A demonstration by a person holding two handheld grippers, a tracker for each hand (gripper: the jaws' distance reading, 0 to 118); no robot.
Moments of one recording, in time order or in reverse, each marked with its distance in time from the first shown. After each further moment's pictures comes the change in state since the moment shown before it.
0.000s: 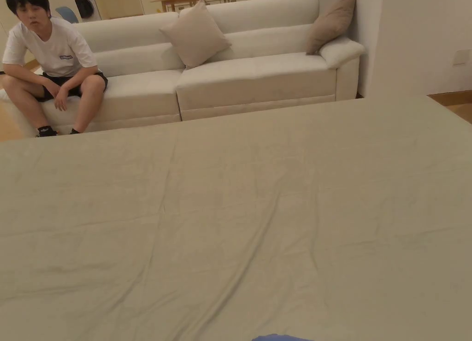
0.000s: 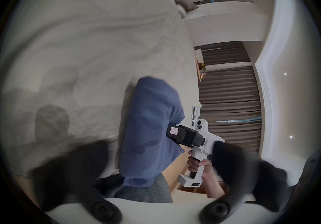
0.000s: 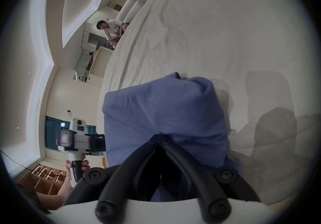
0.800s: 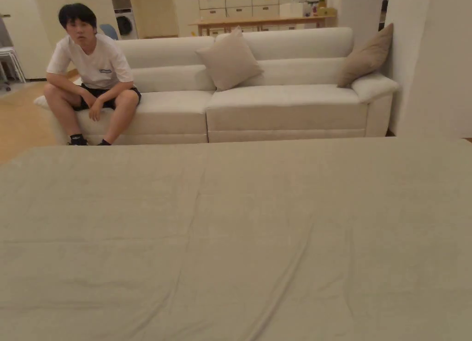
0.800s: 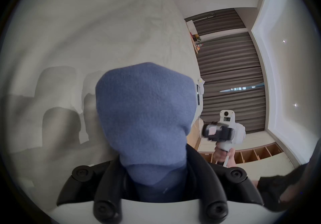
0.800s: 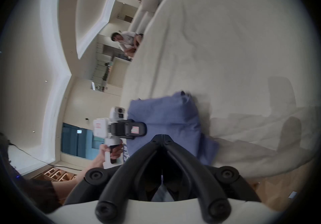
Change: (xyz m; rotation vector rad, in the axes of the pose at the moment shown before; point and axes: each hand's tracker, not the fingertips) left arm -0.006 0.080 0.020 -0.192 0.056 -0.292; right arm -0.055 -0.009 0.049 0.108 0.201 -0.033
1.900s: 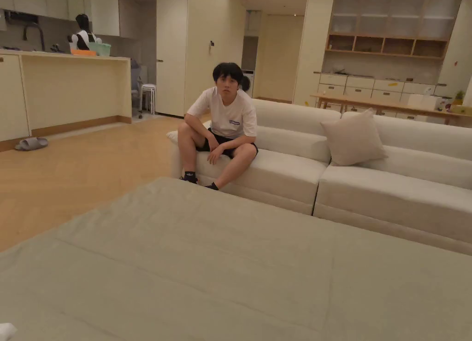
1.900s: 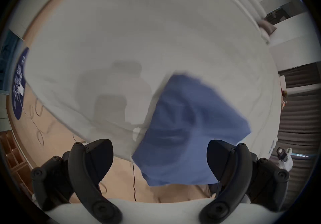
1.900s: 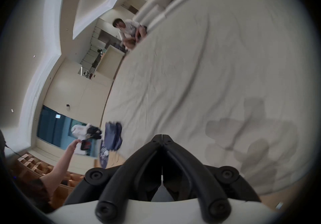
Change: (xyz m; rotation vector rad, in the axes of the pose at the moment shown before) left arm -0.136 -0.066 0.487 0.320 0.868 0.382; right arm -0.145 0.024 -0.127 0.048 -0.209 0.260
